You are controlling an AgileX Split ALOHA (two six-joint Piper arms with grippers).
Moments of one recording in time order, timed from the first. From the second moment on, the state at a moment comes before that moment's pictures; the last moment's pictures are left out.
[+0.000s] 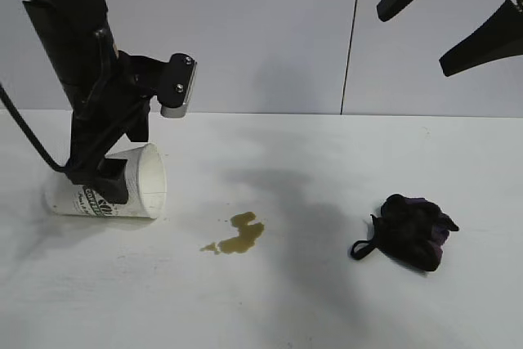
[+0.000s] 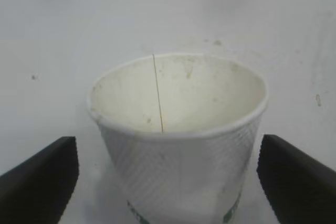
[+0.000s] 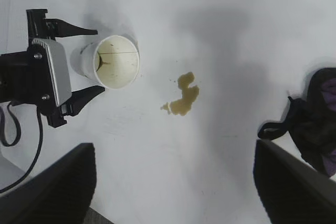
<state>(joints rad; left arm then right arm) -0.47 2.03 -1.38 0.13 0.72 1.13 0.02 1.49 -1.17 0.72 0.96 -0.30</state>
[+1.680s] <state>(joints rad) -0.49 2.05 -1.47 0.02 0.74 0.91 0.02 1.49 -1.17 0.72 0.96 -0.30</state>
